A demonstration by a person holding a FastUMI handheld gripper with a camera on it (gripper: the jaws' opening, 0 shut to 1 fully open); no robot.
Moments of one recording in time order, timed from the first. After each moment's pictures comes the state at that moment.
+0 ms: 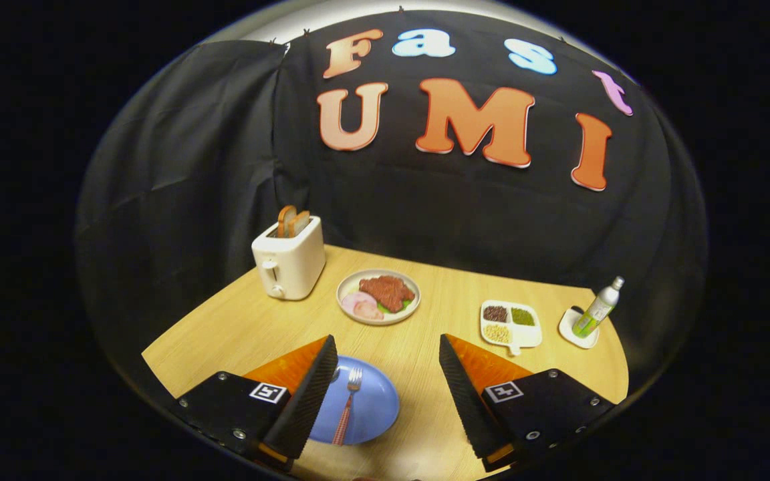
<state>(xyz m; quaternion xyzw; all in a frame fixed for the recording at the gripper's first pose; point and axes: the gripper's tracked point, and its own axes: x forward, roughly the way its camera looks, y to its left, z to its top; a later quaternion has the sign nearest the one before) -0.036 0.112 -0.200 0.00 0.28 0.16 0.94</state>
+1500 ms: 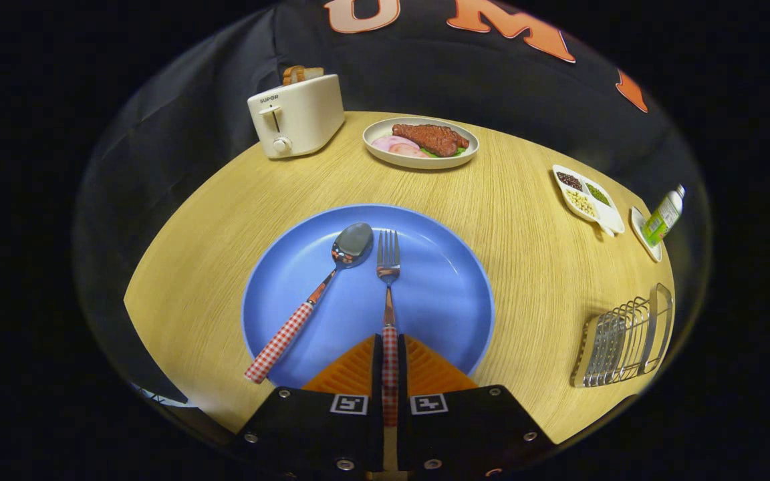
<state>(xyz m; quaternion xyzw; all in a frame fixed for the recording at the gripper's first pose) -0.103 0.162 -0.362 -0.01 0.49 0.19 0.85</state>
